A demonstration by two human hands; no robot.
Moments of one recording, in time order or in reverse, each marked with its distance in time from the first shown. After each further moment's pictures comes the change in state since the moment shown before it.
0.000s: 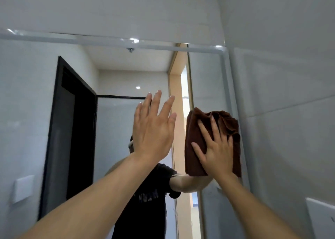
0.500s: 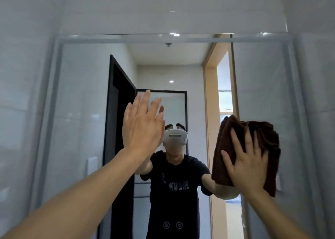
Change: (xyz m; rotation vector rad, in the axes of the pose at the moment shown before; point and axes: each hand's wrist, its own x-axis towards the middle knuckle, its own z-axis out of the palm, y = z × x) left_hand -0.036 -0.160 -0.069 0.227 0.045 -0.107; right_hand -0.049 -0.093 0.017 -0.024 -0.102 0.055
